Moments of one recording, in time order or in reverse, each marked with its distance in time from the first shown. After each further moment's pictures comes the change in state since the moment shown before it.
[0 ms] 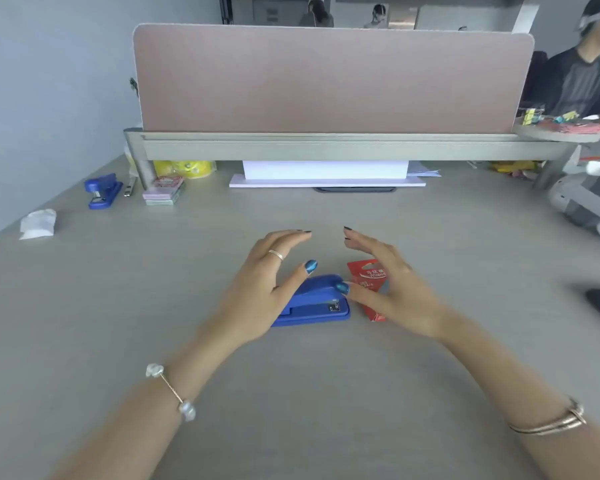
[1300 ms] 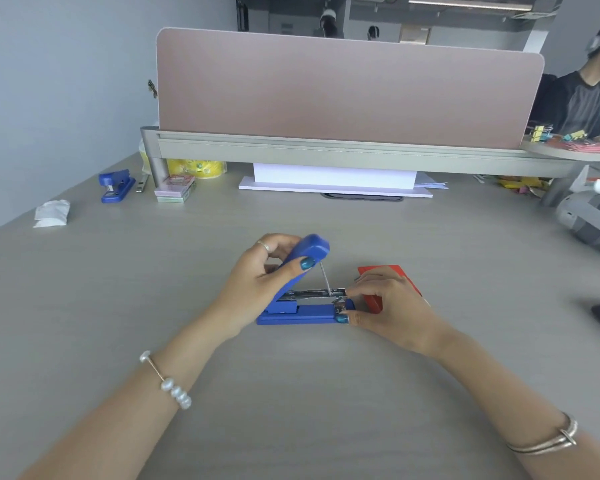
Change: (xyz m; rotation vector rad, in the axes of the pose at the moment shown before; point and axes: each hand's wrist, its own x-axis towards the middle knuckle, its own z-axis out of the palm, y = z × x) left_hand -0.003 0.006 -0.010 -0.511 0.030 -0.233; right_hand -0.001 0.012 0.015 -0.294 -0.120 -0.050
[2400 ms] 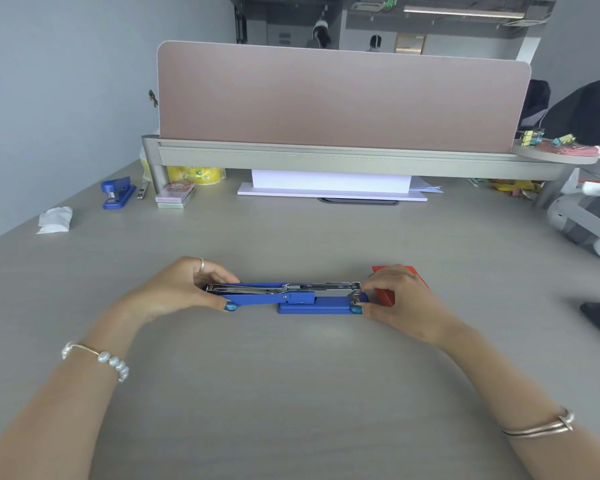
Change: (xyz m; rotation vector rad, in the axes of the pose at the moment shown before) left_hand 0.003 -0.038 -0.101 0.290 -0.283 -0.228; right_hand -0.003 0.020 -0.014 -0.087 0.039 0.023
